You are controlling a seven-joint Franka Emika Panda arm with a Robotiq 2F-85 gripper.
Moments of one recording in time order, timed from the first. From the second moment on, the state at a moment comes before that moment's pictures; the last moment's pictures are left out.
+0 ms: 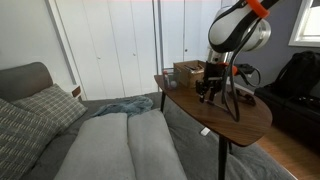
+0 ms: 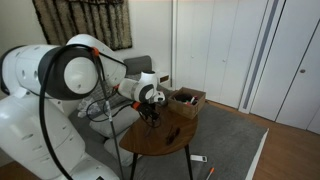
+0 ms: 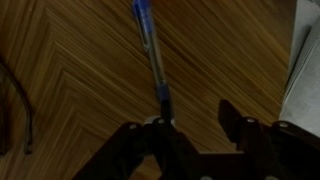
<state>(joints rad) 0.12 -0.18 0.09 -2.49 0.13 2.41 0.09</state>
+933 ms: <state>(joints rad) 0.09 -0.20 0.09 -2.48 0.12 2.38 0.09</state>
